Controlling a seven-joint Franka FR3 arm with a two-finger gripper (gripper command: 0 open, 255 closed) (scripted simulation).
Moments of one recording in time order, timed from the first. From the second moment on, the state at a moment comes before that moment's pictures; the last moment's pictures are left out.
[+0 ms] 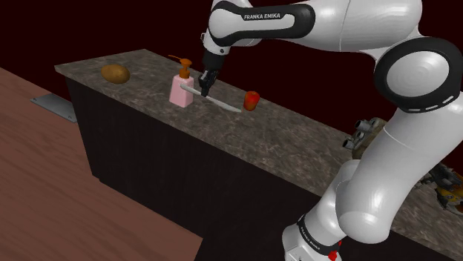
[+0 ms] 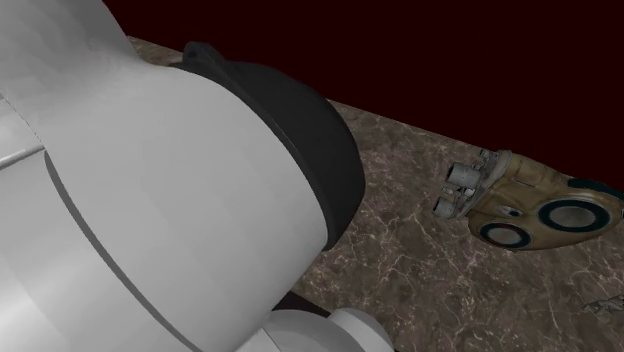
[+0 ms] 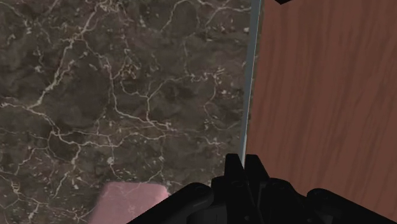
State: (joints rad) arm 0.34 0.08 -0.16 -1.82 0.03 1.95 -0.34
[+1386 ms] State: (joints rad) arm 0.34 0.17 -0.16 -2.00 0.05 2.22 -0.36
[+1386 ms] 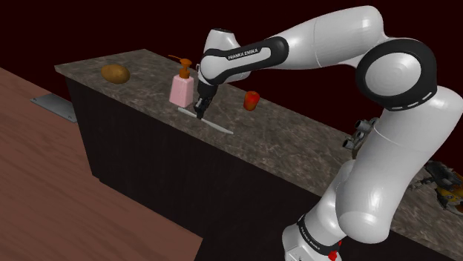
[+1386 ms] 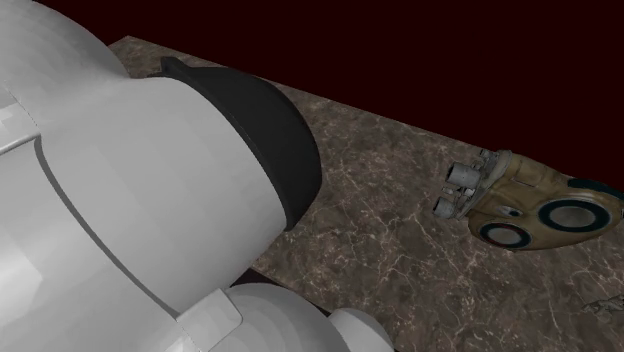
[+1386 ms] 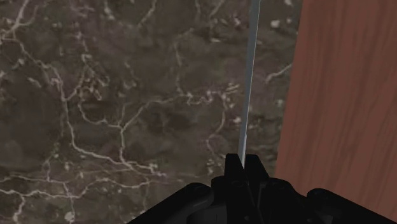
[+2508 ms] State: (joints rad) arm 0.33 0.17 -0.16 -1.99 0.05 2.20 -0.36
